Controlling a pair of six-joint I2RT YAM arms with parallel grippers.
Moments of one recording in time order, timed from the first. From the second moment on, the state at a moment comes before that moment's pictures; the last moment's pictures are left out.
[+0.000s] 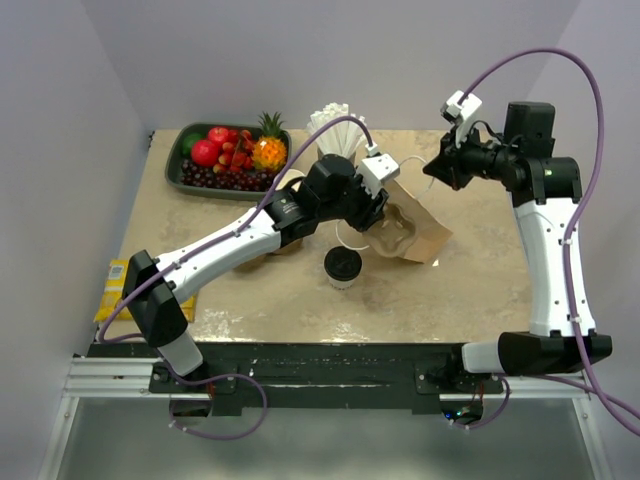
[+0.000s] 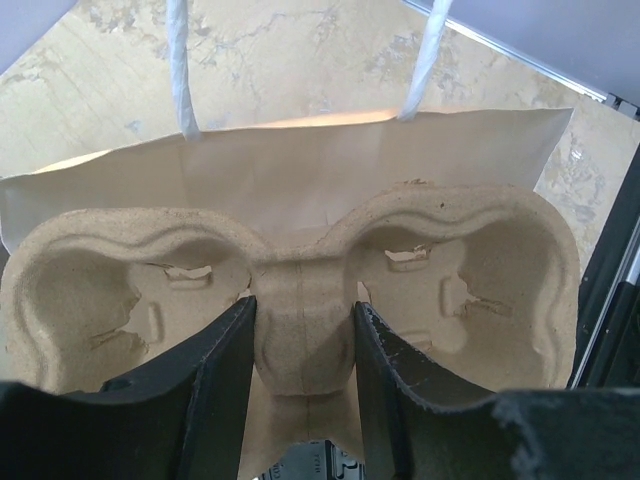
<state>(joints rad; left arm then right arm) -0.90 1.67 1.58 -0.33 0.10 0.02 0.03 1.37 1.77 -1.01 -0.68 -0.45</state>
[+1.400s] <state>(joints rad) -0.76 1.68 1.54 -0.14 0.31 -0.13 0.03 1.35 1.75 -1.02 -0.76 -0.40</state>
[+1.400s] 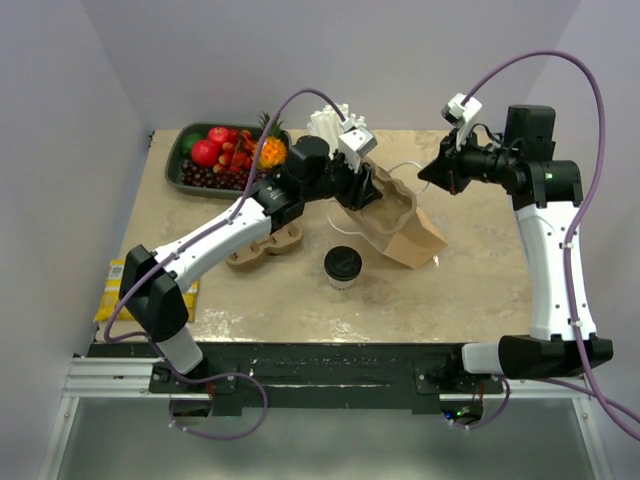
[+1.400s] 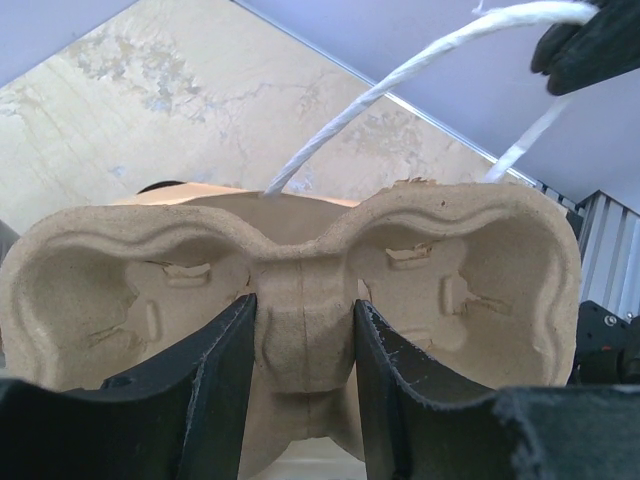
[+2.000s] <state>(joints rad) -0.70 1.72 1.49 -0.08 0.38 -0.17 0.03 1.36 1.76 -1.05 -0.80 -0.41</state>
